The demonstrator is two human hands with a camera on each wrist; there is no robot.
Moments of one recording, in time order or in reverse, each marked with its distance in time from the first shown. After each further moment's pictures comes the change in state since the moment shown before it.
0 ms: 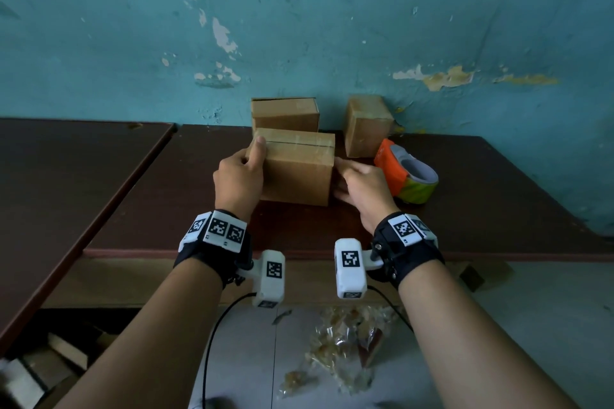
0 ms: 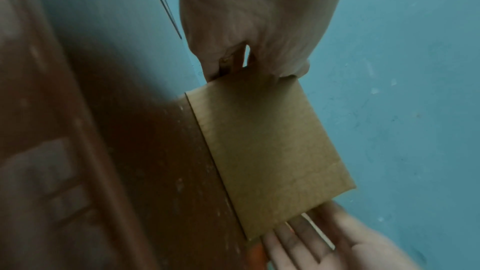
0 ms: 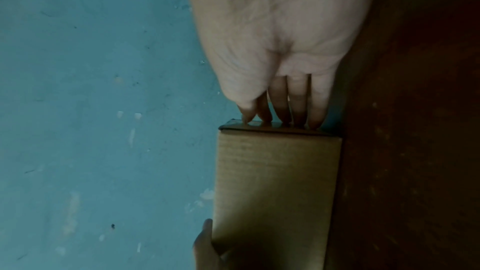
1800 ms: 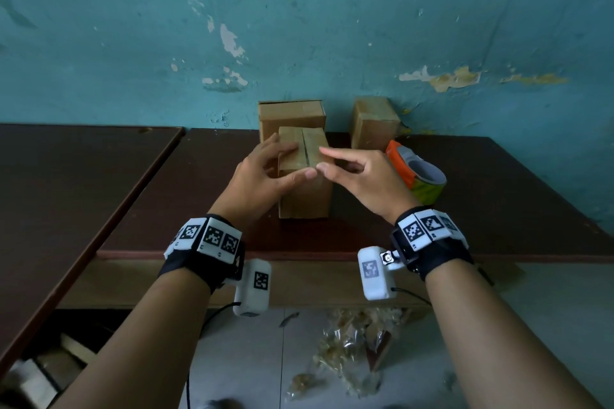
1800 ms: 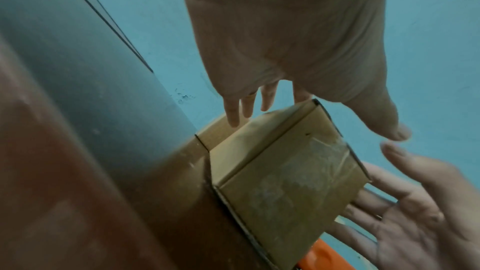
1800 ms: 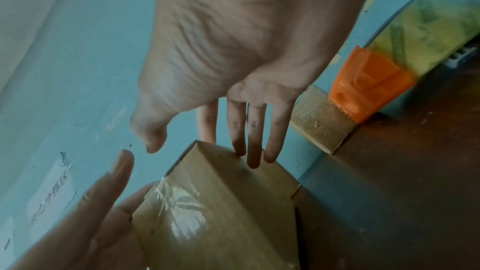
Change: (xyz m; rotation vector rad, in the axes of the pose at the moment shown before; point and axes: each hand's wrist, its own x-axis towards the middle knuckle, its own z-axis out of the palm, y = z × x) left_hand 0.000 -0.002 -0.016 0.019 -0.437 0.359; right_hand -0.009 -0.028 -0.017 -0.590 -0.280 -0.526
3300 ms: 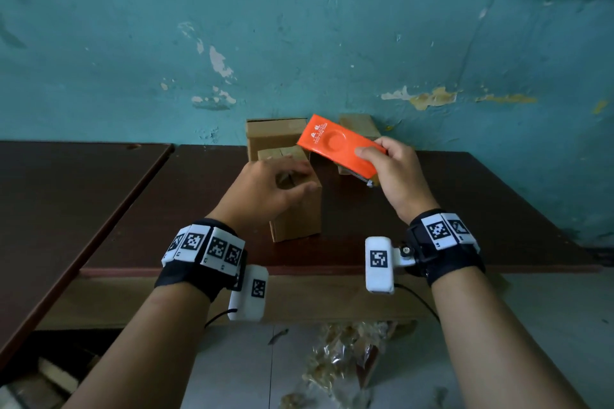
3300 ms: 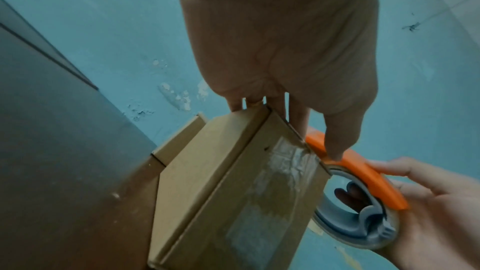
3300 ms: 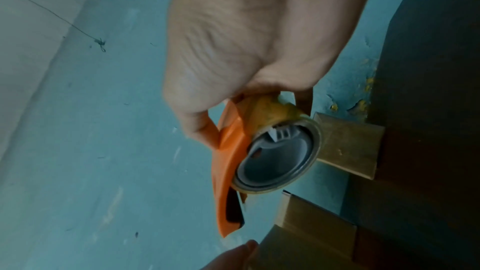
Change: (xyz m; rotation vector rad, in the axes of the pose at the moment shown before) left_hand 0.000 0.052 0.014 0.362 -0.025 0.178; right_hand 0.000 -0.012 -0.052 0.219 0.333 0.191
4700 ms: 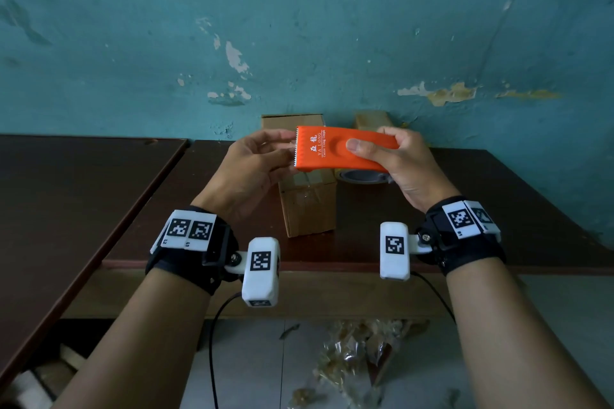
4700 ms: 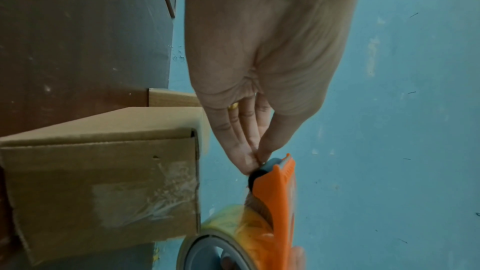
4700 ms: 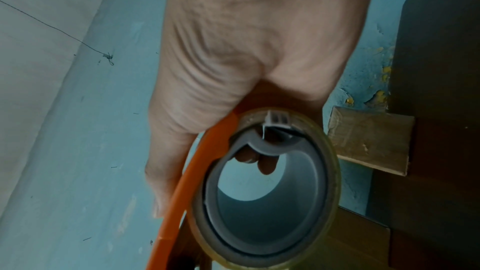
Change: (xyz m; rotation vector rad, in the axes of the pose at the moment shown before) left_hand 0.004 -0.009 -0.029 -1.015 0.102 -0.333; right_hand -0.003 -0.024 0.010 0.208 -0.213 -0.041
